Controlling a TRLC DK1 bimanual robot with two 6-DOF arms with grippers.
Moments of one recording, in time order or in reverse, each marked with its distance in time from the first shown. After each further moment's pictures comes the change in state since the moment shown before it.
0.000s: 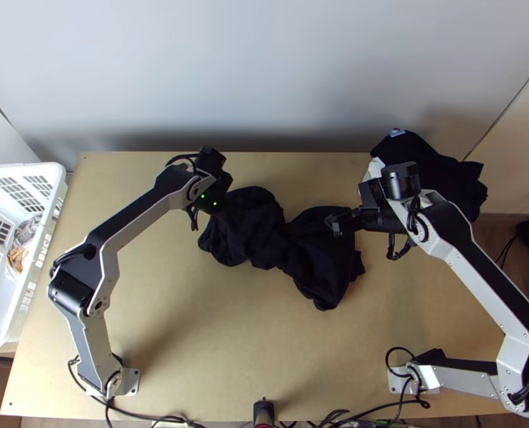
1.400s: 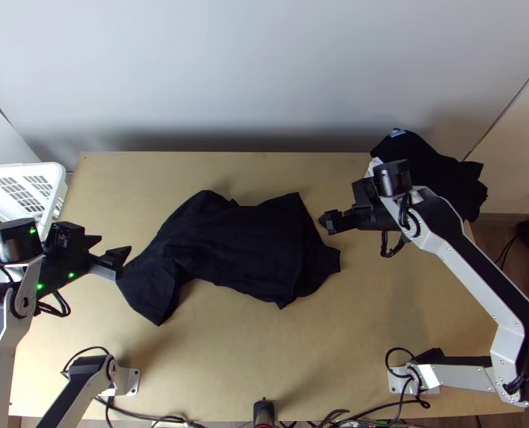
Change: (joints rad) left arm 0.596 -1.122 -0.670 -0.108 0.218 0.245; right arm 0.022 0.051 0.026 -0.008 -0.050 0.055
